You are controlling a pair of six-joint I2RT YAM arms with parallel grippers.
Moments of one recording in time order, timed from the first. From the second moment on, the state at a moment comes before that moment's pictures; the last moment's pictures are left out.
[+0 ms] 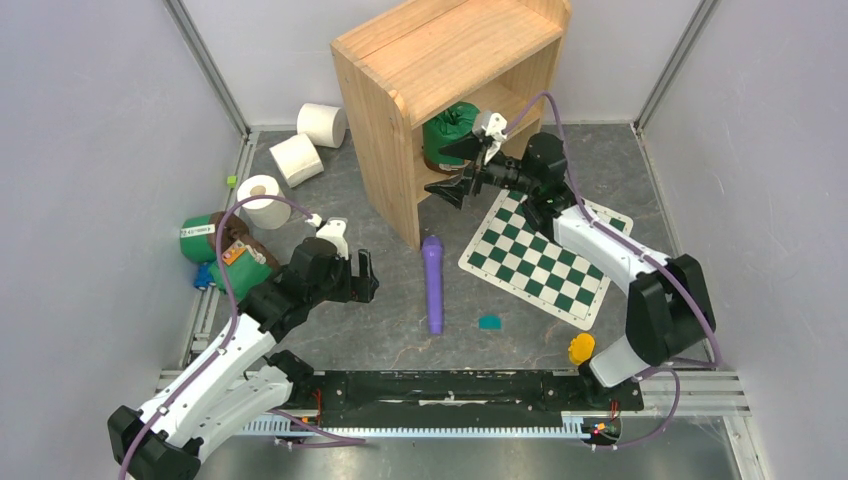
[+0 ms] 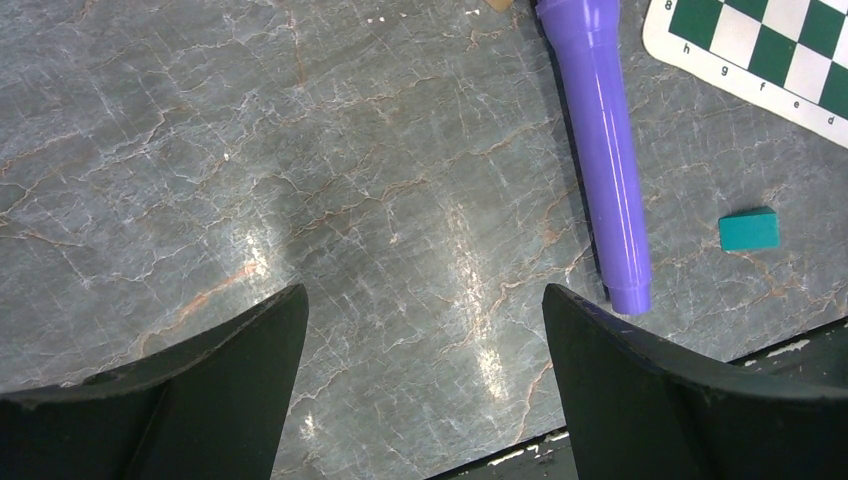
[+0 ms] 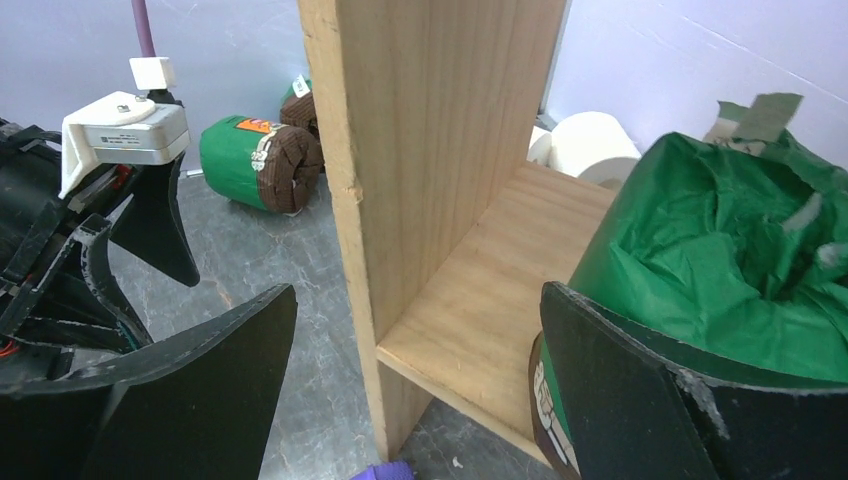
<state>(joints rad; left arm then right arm) -0.57 0.76 0.66 -0.63 -0.10 -0.40 0.44 1.53 1.11 0.52 -0.81 0.00</state>
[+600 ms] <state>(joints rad) -0.57 0.76 0.66 -0.63 -0.12 -0.40 0.47 1.60 1.15 0.58 -0.51 -0.05</state>
